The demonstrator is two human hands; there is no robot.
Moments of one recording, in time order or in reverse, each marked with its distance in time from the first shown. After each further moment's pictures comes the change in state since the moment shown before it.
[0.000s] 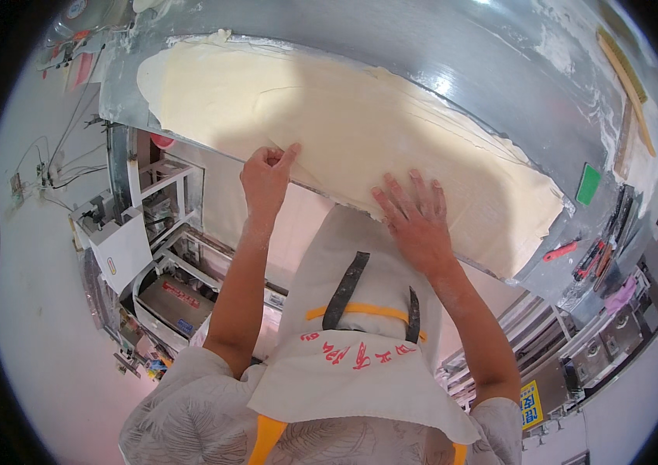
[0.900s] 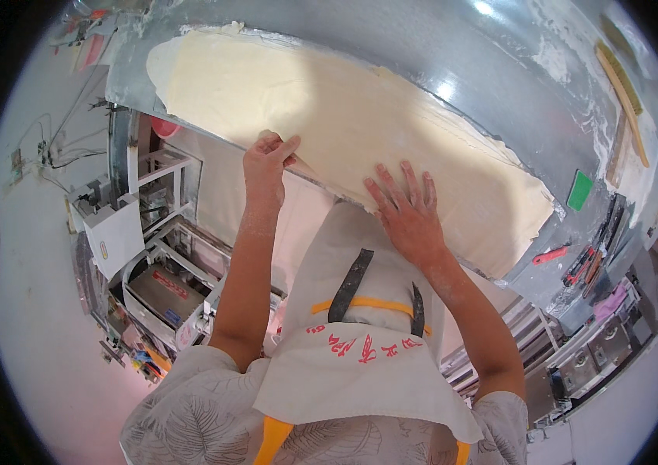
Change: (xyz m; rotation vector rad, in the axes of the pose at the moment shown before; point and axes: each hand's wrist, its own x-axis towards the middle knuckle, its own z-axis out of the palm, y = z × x) left_hand -0.005 -0.005 0.014 -0.826 -0.076 -0.193; right_hand 0.003 0.002 -0.005 -0.043 -0.017 -0.074
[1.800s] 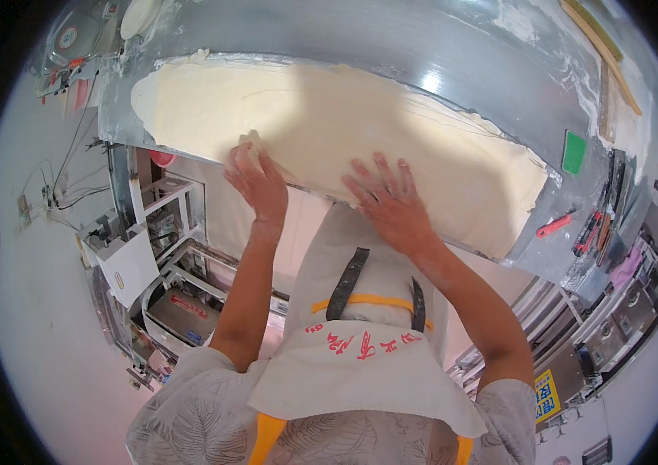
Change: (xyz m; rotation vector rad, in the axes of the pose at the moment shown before) left_hand -0.005 -0.044 0.012 1.006 0.290 1.001; right_hand -0.005 0.003 0.005 0.011 0.075 -0.012
